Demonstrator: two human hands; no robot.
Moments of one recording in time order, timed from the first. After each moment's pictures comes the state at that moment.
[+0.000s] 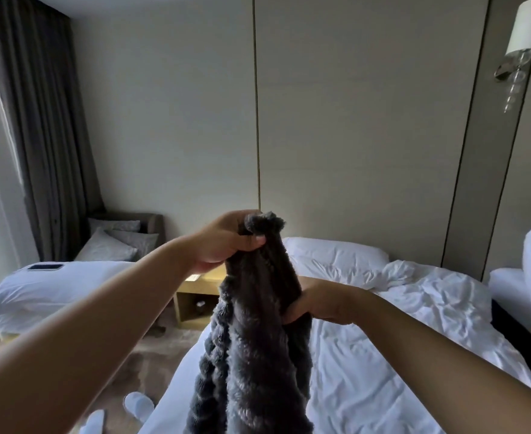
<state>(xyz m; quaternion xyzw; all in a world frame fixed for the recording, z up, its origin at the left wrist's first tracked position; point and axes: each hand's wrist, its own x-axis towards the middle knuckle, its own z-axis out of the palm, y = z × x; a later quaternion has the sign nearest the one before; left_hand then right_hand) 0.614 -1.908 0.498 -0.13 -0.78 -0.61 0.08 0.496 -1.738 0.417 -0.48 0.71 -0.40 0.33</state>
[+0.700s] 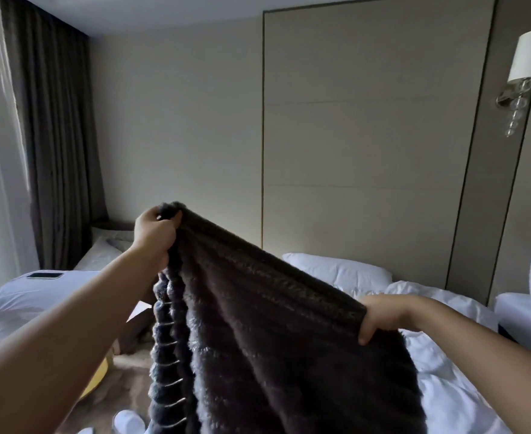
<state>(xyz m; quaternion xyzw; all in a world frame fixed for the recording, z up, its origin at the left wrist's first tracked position) 0.610 -1.993 0.505 0.19 -0.59 -0.61 0.50 0.415 -1.666 0.426 -0.34 0.88 -0.21 0.26</state>
